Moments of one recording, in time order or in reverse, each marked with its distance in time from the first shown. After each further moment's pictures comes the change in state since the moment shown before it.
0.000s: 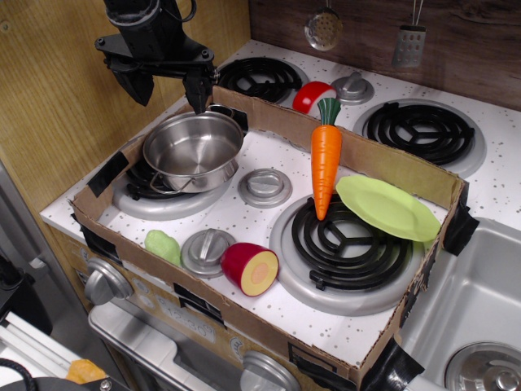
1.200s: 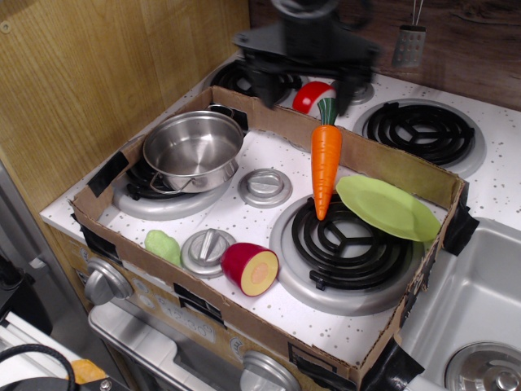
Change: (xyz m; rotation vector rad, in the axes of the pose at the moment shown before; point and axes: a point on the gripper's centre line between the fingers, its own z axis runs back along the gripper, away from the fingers) arm -0.003 -0.132 0.026 0.014 -0.009 0.070
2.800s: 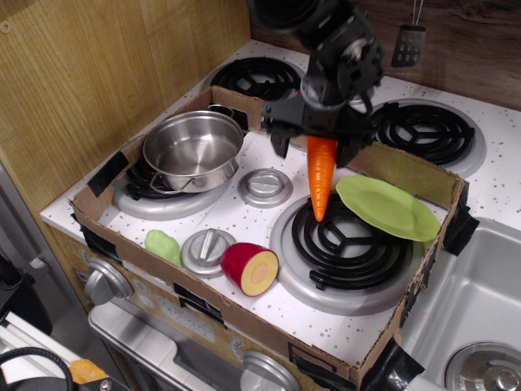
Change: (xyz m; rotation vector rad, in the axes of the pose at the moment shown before) arm -0.005 -0.006 -0.092 0.081 -0.039 -0.007
